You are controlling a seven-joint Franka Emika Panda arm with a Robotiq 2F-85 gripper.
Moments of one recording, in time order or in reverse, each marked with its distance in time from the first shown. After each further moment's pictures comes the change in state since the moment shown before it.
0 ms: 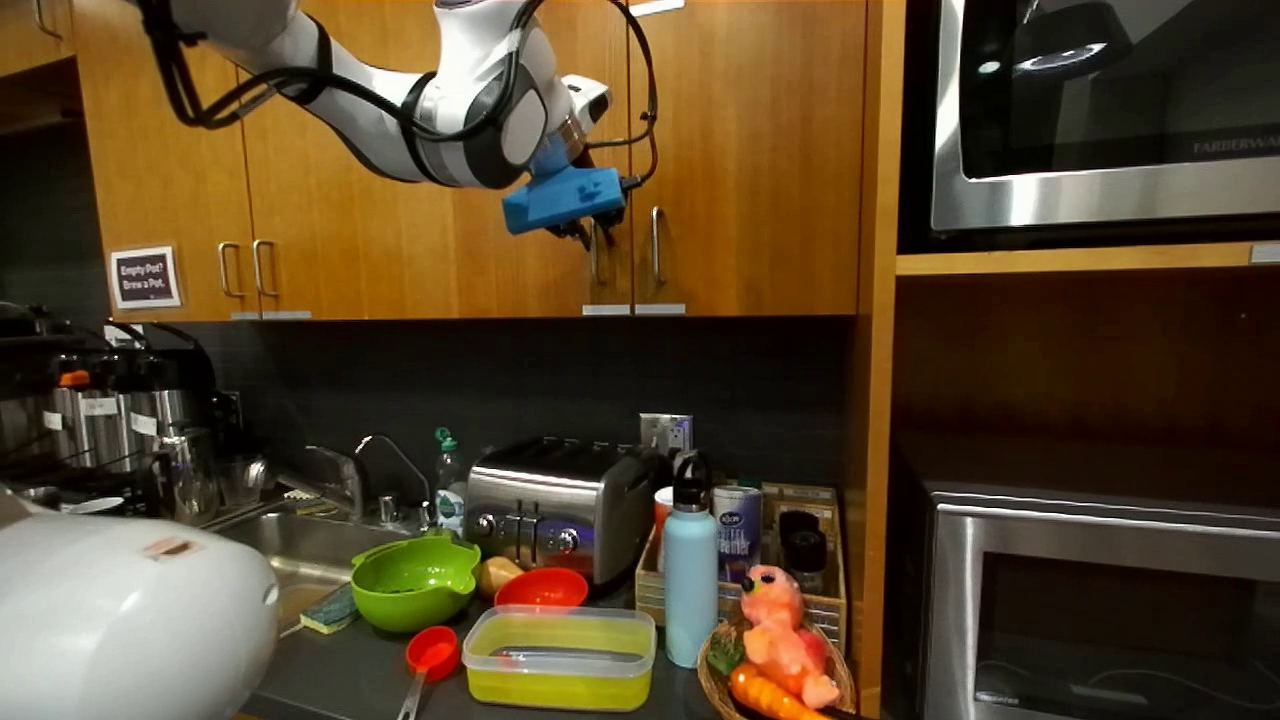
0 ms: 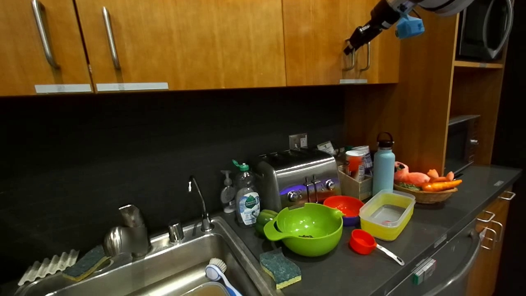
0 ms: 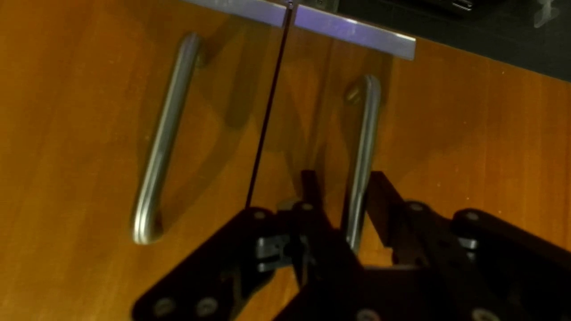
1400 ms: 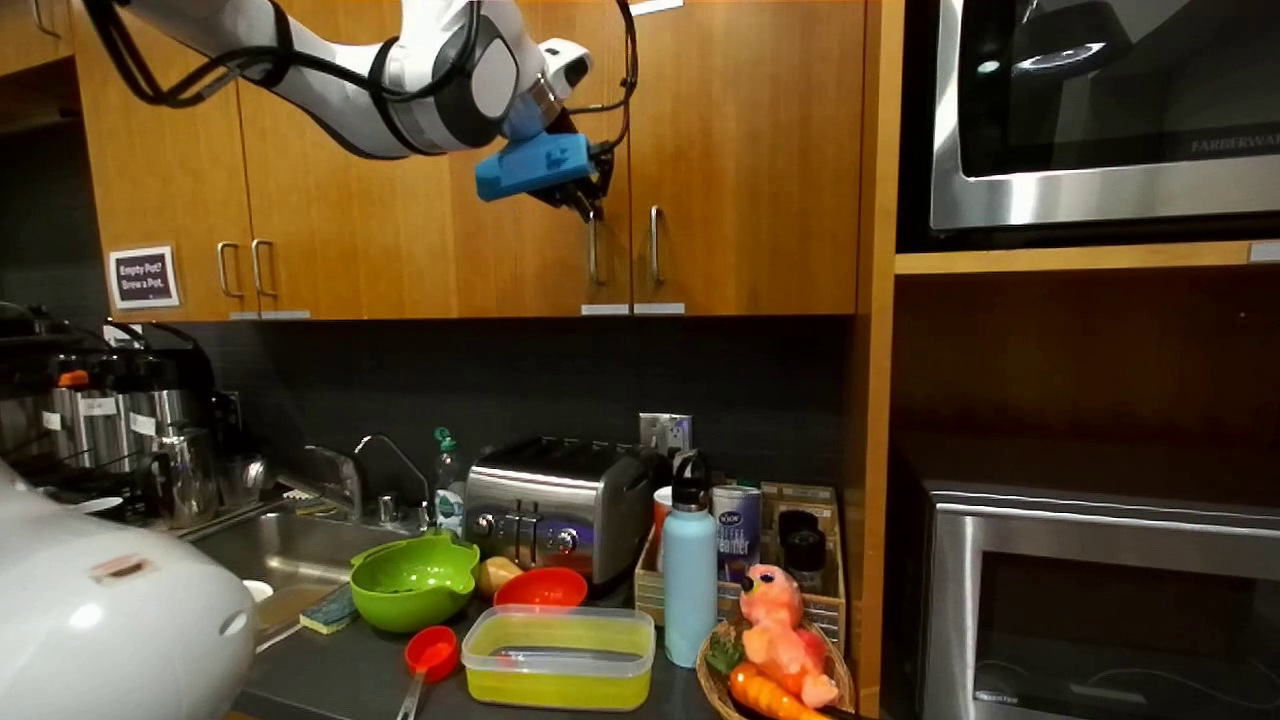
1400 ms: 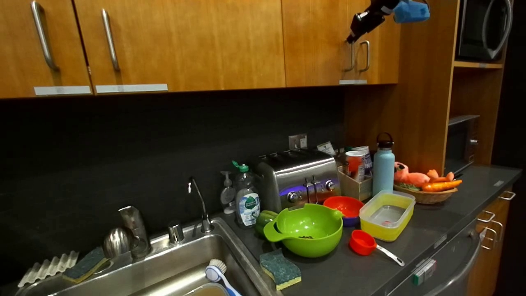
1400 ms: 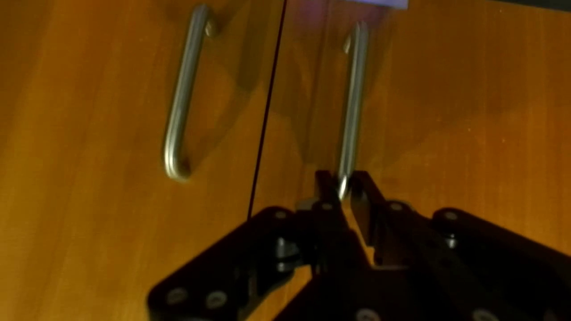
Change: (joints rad) arm -0.199 -0.030 0.193 0.047 -0.040 -0.066 0.219
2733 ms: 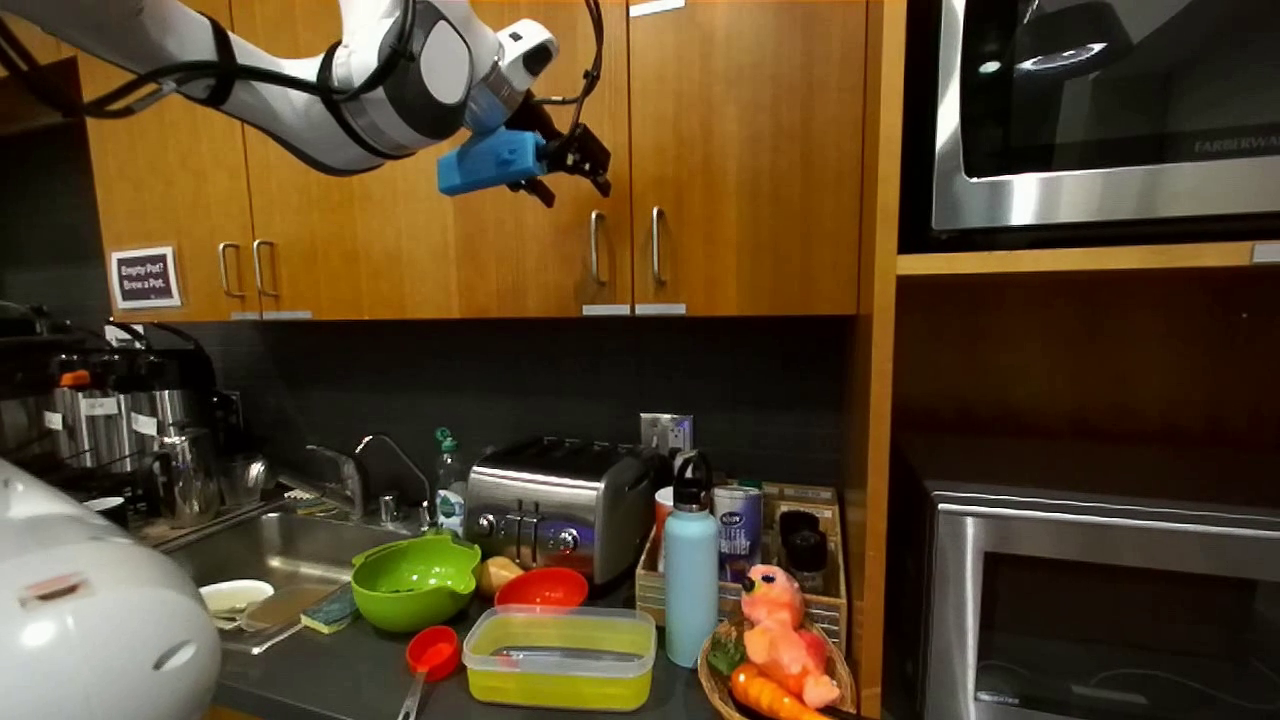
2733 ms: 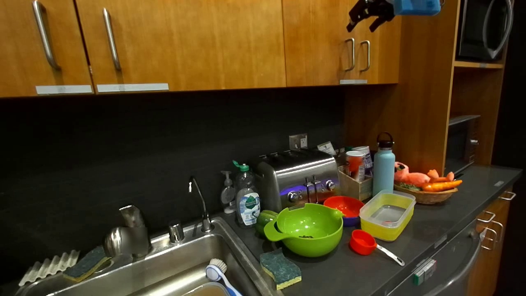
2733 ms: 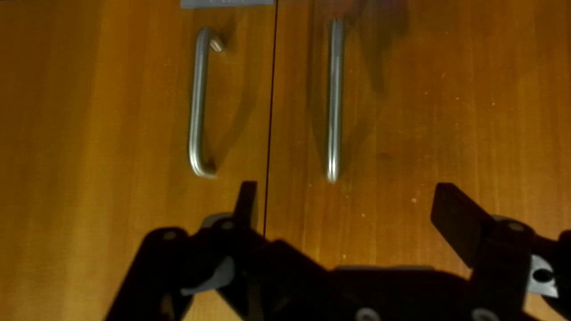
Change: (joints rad) arm -0.189 -0.094 0.166 -0.085 -0.053 0.049 0.293
